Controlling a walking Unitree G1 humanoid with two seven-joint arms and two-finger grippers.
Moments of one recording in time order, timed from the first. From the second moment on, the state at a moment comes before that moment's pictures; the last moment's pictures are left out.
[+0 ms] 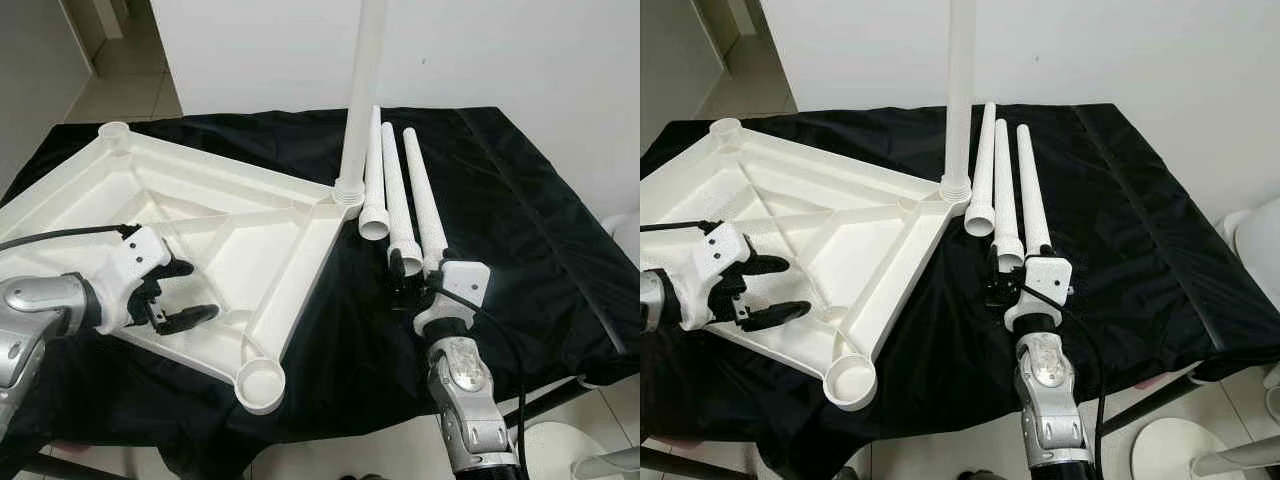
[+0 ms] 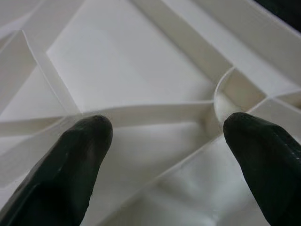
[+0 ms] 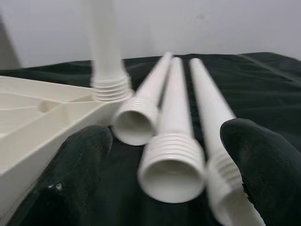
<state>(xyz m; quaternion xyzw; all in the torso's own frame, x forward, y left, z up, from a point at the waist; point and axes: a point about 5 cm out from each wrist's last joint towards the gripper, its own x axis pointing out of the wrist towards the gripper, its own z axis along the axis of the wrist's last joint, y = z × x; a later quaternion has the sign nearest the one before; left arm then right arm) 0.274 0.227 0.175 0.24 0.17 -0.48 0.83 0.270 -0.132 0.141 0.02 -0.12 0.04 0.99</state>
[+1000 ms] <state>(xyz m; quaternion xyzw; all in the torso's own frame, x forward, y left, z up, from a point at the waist) 0.284 0.224 0.156 0.33 0.22 -0.49 0.78 0.268 -0.129 0.140 0.02 -0.11 0.07 0.99</state>
